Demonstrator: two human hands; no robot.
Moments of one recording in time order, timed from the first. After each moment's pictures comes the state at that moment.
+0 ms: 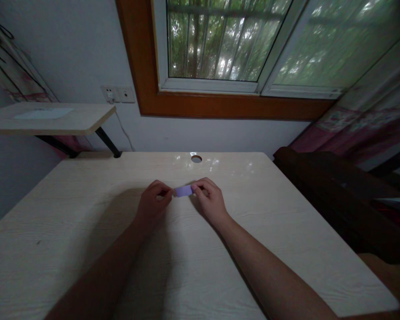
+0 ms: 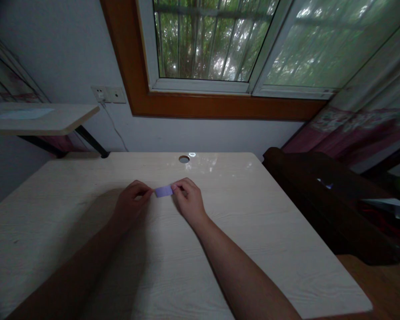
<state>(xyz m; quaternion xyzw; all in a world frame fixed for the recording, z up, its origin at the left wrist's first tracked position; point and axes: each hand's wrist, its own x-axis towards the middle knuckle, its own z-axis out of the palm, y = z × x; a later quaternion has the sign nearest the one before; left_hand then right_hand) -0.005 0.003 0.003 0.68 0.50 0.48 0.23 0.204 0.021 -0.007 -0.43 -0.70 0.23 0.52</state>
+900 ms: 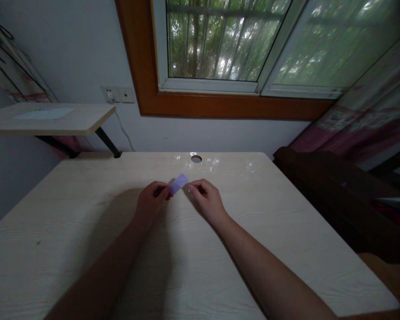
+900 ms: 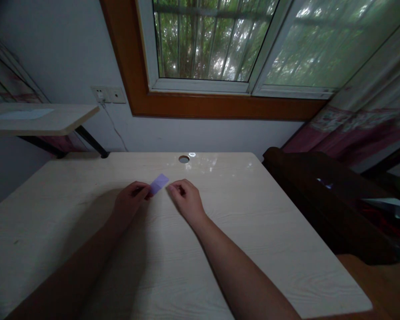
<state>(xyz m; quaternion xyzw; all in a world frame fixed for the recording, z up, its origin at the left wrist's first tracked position) -0.006 0.008 -0.006 0.58 0.52 0.51 0.36 0.199 0.021 -0.011 -0.47 -0.68 0.28 0.48</state>
